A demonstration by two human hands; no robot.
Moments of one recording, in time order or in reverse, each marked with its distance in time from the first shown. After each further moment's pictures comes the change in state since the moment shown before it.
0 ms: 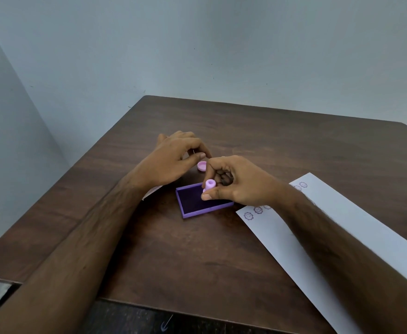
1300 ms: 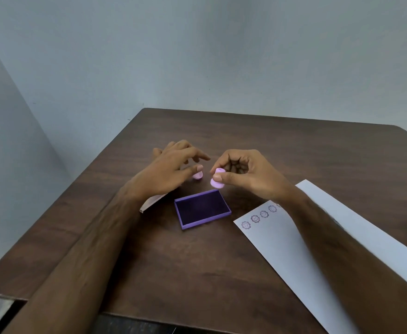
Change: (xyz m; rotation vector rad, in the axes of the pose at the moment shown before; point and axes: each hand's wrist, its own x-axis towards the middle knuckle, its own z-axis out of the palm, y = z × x) left_hand 0.004 -0.004 -0.002 0.018 -0.081 -0.078; right_hand -0.008 0.014 -0.024 0.132 0.241 -0.069
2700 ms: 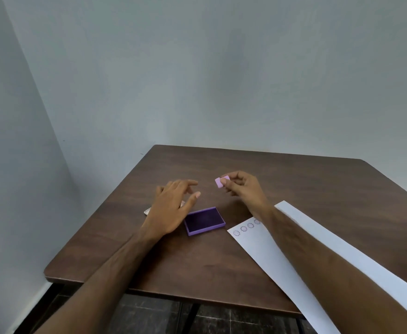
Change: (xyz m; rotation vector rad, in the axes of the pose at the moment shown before) left_hand -0.059 0.032 0.005 -0.017 0.314 -0.088; right_hand 0.003 0.017 0.004 0.335 0.412 0.206
